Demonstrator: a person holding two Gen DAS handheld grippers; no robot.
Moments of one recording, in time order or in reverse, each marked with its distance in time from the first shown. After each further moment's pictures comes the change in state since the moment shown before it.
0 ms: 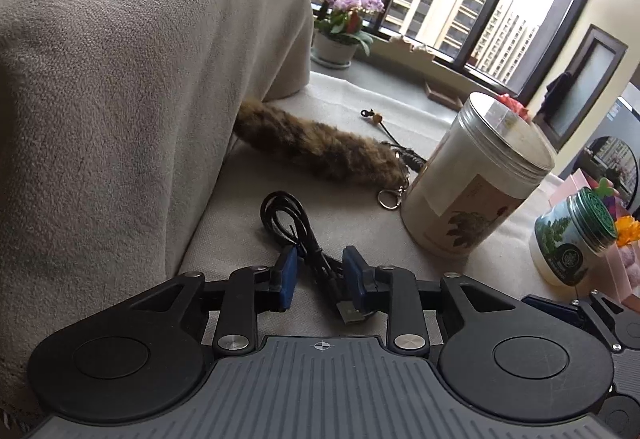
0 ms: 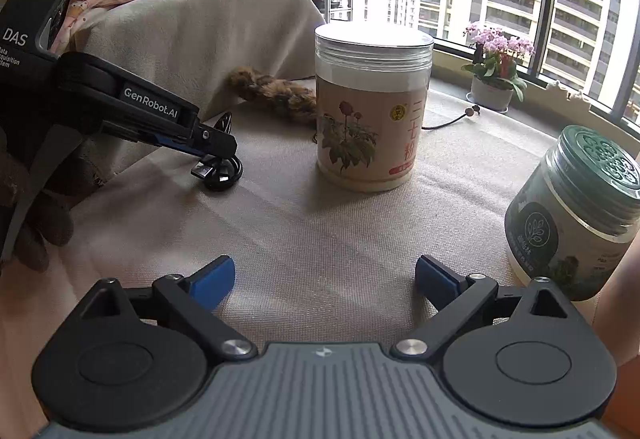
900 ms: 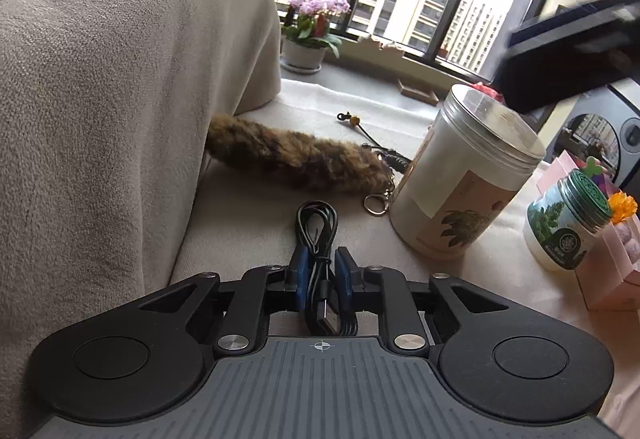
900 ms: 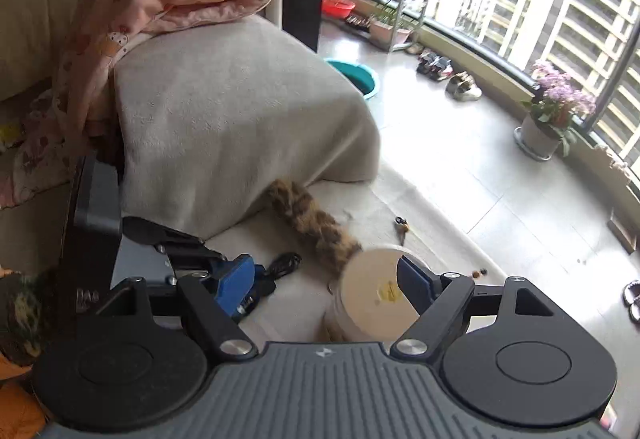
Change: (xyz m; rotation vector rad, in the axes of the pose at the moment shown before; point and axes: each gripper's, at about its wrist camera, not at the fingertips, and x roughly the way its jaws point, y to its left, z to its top) left arm 0.008 0.002 0.004 0.105 -0.022 -0.067; right arm -0.007 0.020 0.200 -0.286 0.196 0.104
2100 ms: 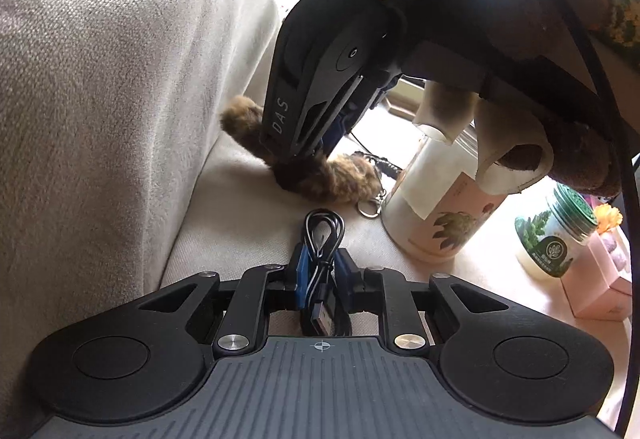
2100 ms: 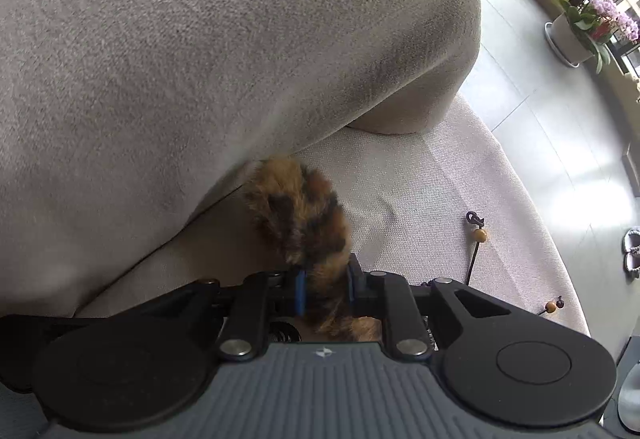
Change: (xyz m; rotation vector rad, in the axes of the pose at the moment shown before) left arm -0.003 0.012 -0.011 -0.044 -0.056 -0.056; right arm 0.173 0.017 0.059 0.008 0.449 -0.045
